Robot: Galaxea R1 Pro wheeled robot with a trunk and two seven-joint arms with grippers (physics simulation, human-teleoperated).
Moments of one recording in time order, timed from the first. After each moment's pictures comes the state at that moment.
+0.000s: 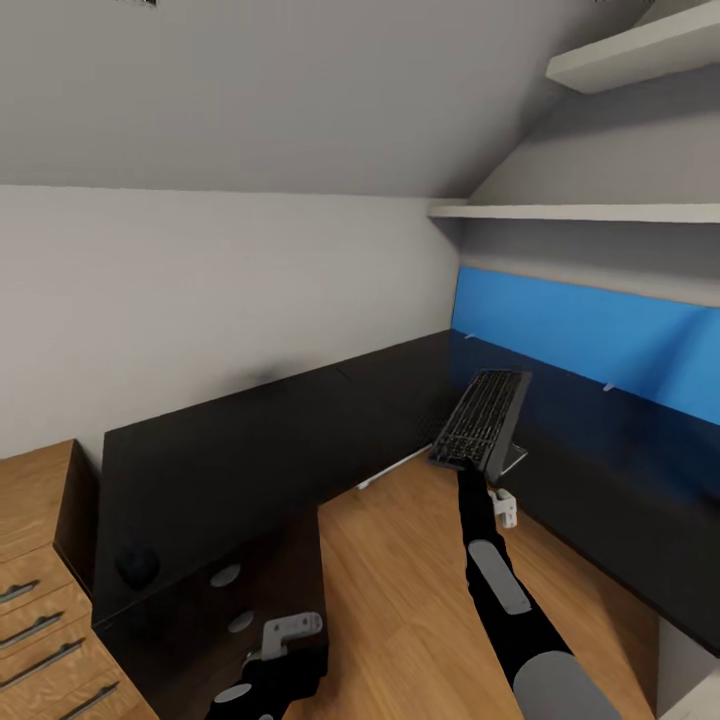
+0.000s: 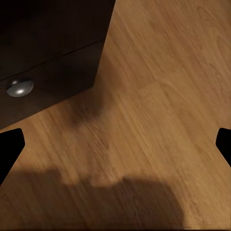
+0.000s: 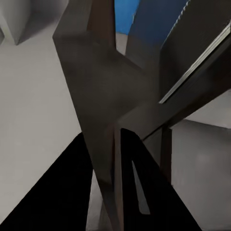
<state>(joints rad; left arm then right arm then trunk) 0.02 -0.17 -0.23 -1.46 0.30 0.65 0.37 -0.55 0.11 0.02 -0.84 -1.32 -0.35 0.20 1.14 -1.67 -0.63</state>
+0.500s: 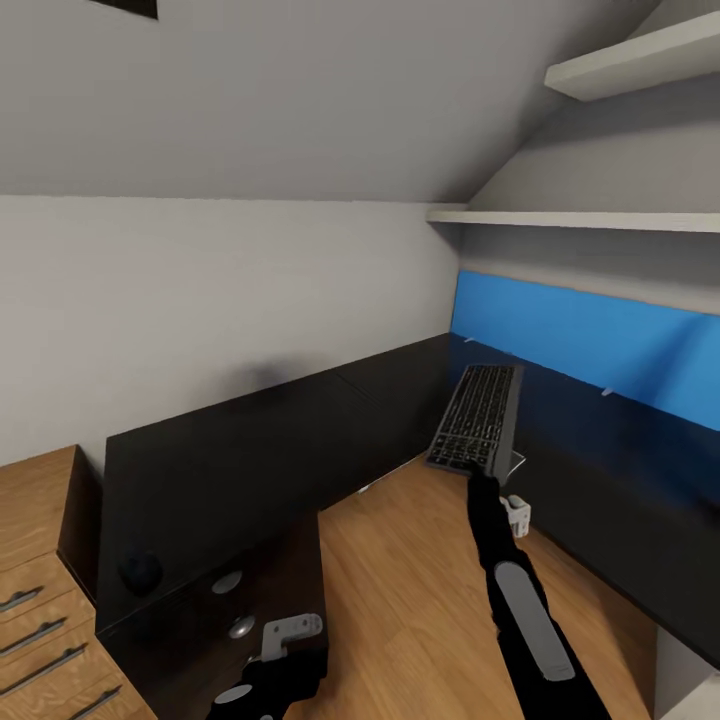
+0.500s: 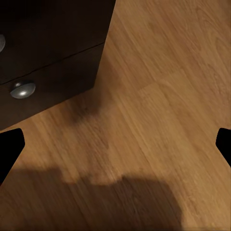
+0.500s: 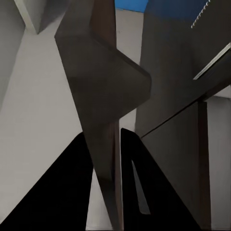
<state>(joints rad) 0.02 -0.17 -0.23 -1.45 0.30 0.65 0.37 -0.33 0.11 0.02 -1.29 -1.33 -0.16 0.03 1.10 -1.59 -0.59</state>
